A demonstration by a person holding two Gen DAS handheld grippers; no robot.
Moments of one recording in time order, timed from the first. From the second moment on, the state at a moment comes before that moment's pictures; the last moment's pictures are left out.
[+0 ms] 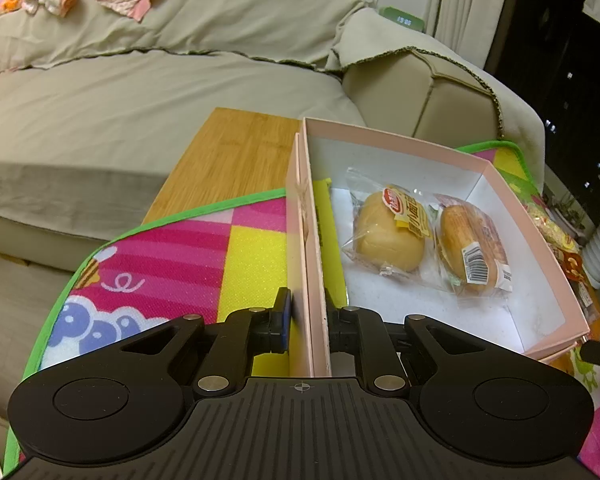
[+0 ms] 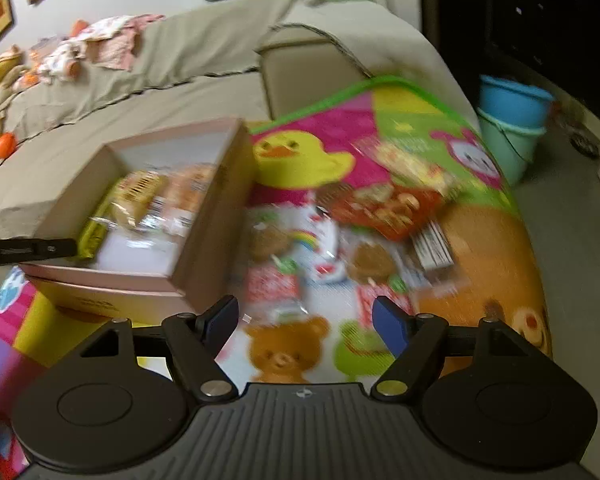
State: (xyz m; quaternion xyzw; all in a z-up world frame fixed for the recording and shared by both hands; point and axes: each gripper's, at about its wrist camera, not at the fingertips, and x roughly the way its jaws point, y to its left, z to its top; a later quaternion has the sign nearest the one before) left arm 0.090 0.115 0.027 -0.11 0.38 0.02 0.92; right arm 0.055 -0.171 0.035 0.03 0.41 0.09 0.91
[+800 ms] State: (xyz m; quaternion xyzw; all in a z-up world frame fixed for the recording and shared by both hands) left arm 0.090 0.111 0.029 -0.10 0.38 0.03 0.92; right arm 0.086 -0.176 0.026 0.06 0.38 0.17 0.91
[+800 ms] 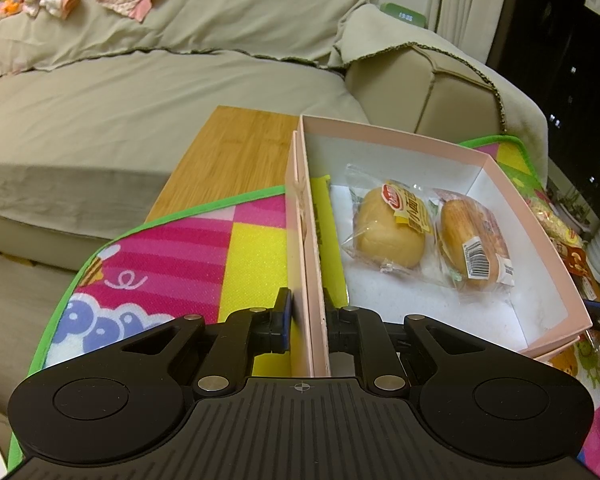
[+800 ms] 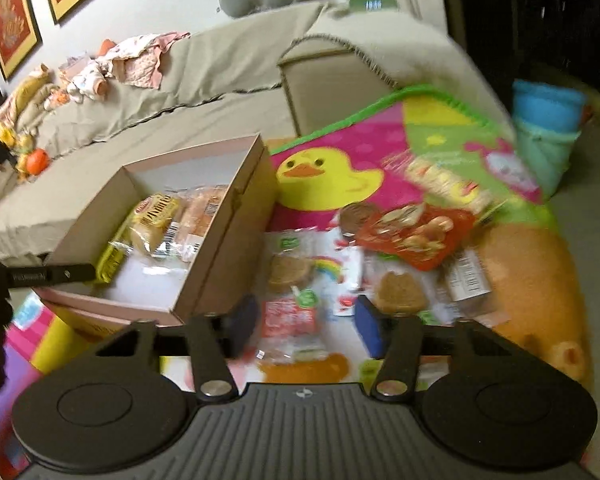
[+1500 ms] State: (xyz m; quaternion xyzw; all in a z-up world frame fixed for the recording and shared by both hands) left arm 0.089 0.111 0.029 -0.10 0.38 0.02 0.92; right arm 0.071 -0.184 0.012 0.06 0.40 0.15 0.90
